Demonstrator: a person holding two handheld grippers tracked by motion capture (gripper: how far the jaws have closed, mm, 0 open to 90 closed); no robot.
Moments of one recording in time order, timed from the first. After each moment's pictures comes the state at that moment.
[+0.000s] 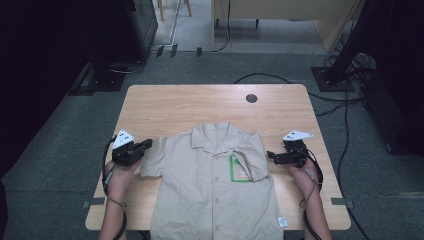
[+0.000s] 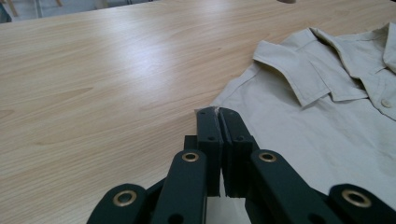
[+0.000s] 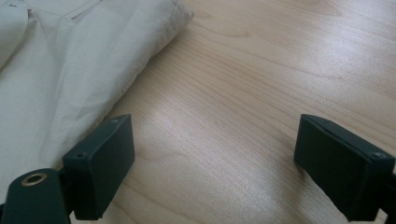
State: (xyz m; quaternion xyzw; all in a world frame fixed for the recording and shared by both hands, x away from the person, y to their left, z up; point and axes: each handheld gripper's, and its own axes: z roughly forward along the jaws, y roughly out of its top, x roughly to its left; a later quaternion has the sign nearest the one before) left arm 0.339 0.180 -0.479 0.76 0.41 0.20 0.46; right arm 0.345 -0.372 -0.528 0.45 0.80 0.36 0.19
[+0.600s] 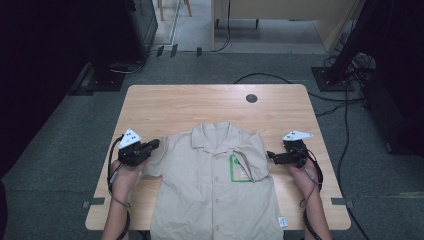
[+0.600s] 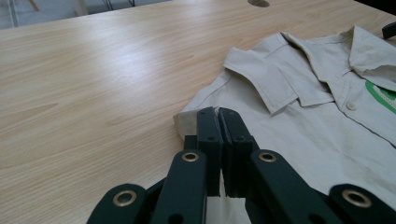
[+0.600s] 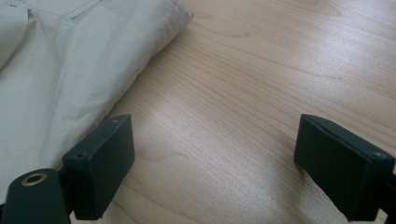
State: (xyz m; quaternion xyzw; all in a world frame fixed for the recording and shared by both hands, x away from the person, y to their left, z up) left arm 0.336 0.165 -0.472 0.77 0.39 0.19 0.47; right arm 0.345 -0.372 -0.528 0.45 0.80 0.36 0.19
